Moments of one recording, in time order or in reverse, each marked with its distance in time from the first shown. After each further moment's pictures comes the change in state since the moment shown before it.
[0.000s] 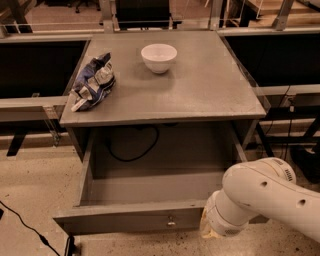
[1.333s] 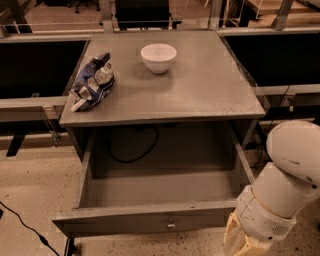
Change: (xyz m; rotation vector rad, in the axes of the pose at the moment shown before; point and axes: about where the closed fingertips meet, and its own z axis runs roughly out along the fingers) arm 0.000 0.076 -0.110 -0.316 -0.138 -0.015
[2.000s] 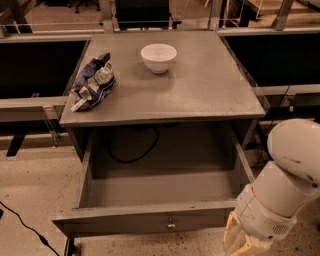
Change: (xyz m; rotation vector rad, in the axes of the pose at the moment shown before) arm -0.001 -0.003 -0.005 0.011 -0.002 0.000
